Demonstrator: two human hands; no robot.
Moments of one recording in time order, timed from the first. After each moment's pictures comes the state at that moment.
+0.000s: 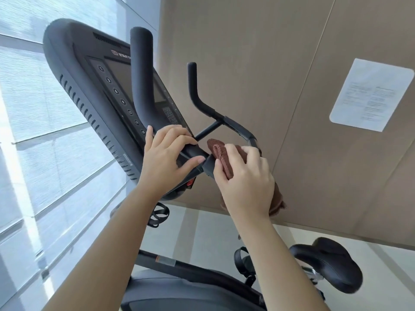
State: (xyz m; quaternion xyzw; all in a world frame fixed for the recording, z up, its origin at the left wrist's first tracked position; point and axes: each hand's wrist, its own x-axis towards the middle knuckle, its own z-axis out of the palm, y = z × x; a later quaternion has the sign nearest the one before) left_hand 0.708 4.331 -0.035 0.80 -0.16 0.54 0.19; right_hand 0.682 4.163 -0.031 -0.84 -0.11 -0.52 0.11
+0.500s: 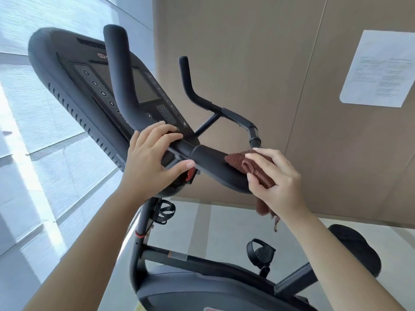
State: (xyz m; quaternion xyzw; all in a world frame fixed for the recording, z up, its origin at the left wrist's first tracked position) left_hand 0.683 4.325 -0.025 0.86 -0.16 0.47 0.14; right_hand 0.712 4.072 -0.053 -0.75 -0.32 -0.50 0.28
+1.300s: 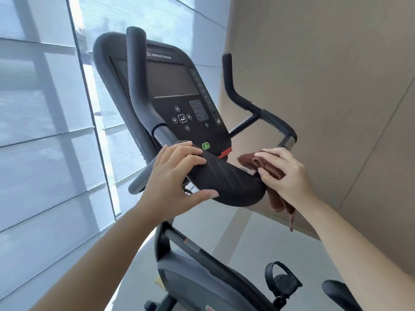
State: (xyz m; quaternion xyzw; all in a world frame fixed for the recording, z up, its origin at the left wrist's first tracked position) left_hand 0.663 4.216 -0.046 0.88 -0.08 0.45 0.11; right_hand 0.828 4.008 -0.047 -0.76 -0.46 -0.26 0.38
